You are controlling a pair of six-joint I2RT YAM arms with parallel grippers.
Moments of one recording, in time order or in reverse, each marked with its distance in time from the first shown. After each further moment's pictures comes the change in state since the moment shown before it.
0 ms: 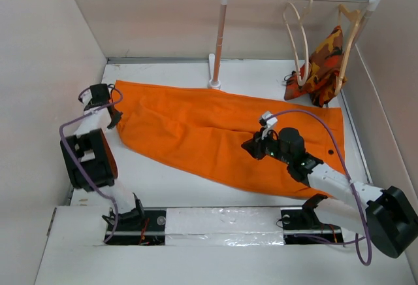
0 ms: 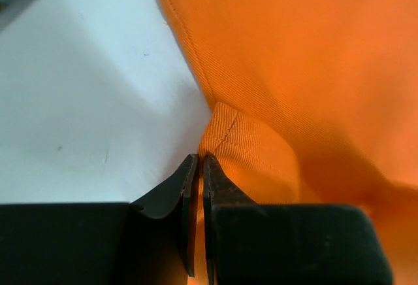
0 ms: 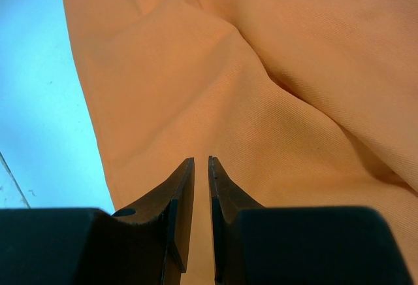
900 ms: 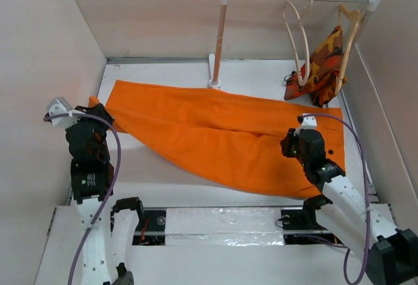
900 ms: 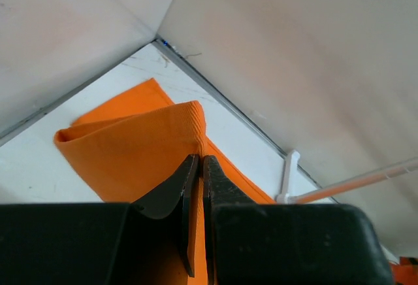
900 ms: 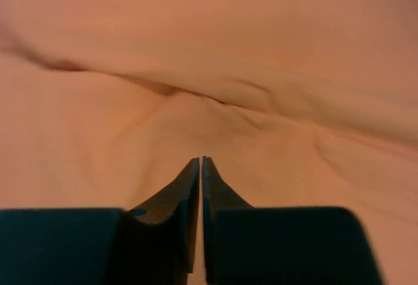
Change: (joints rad) left arm -0.122 -1.115 -0.217 0.052 -0.021 0.011; right arm -0.229 -0.278 0.001 -0.446 0.408 0.089
